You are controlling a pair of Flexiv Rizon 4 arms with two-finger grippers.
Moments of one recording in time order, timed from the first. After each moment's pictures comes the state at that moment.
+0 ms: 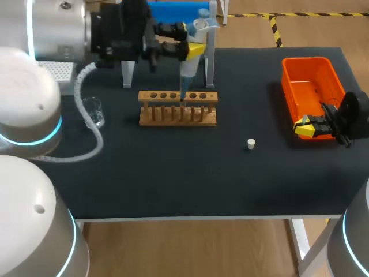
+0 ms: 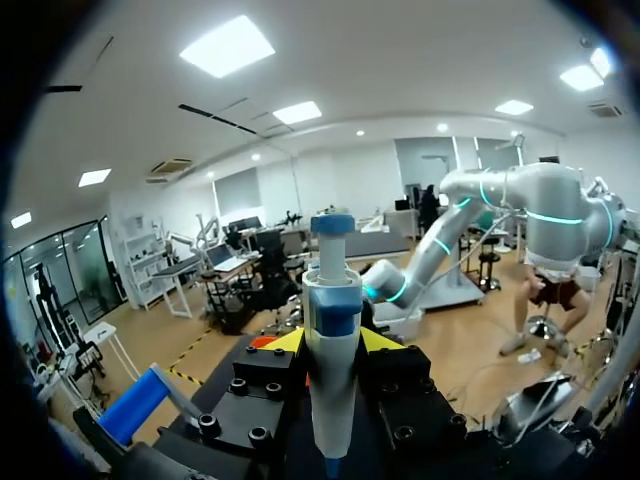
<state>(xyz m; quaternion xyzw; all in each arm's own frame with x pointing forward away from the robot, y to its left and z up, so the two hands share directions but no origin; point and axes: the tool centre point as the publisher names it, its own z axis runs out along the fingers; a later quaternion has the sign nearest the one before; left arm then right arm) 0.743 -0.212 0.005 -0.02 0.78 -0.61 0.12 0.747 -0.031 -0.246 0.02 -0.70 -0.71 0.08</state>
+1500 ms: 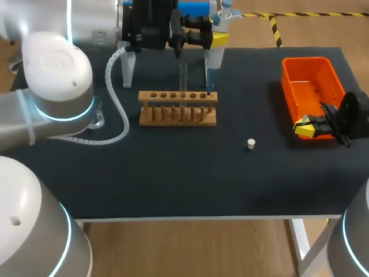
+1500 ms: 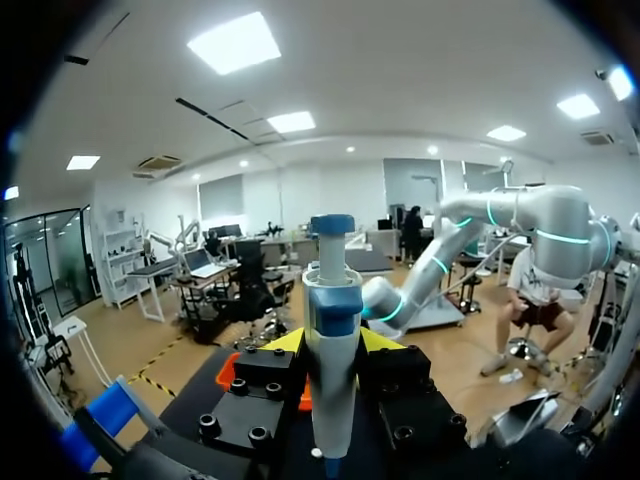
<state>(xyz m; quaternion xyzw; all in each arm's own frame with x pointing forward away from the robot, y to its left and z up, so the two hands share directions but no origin) 0.785 -0.255 -0.006 0.00 0.76 -0.64 0.04 0.747 -0.031 -0.246 0.02 -0.70 -0.71 0.08</state>
